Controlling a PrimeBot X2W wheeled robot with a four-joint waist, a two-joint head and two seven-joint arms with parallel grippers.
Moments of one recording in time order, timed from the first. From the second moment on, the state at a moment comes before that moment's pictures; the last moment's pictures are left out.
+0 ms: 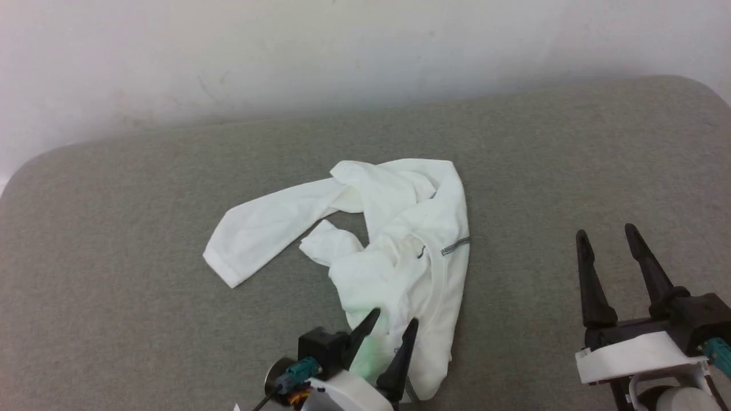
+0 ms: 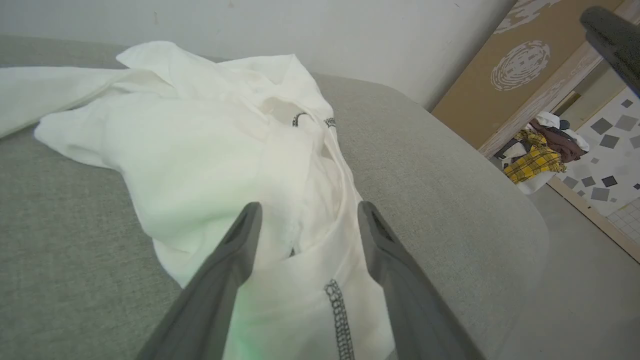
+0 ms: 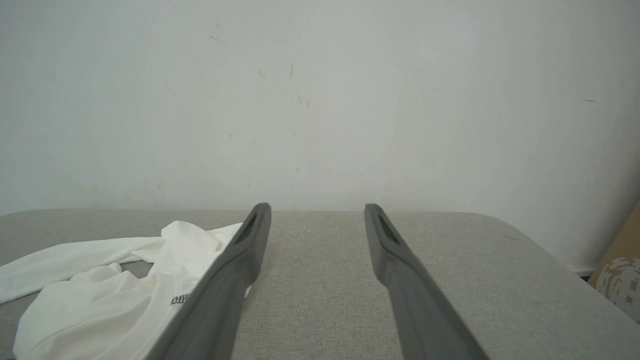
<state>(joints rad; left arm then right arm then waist) -0.12 0.05 -0.57 0.35 -0.46 -0.01 -0.18 0.03 -0.05 -0.05 -0.05 0.06 0.13 -0.21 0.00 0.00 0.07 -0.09</state>
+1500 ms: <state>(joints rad) 0.07 0.16 -0.09 0.06 -0.34 0.10 -0.26 0.05 -0.05 -0.05 0.04 0.09 0.13 -0.07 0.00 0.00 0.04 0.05</state>
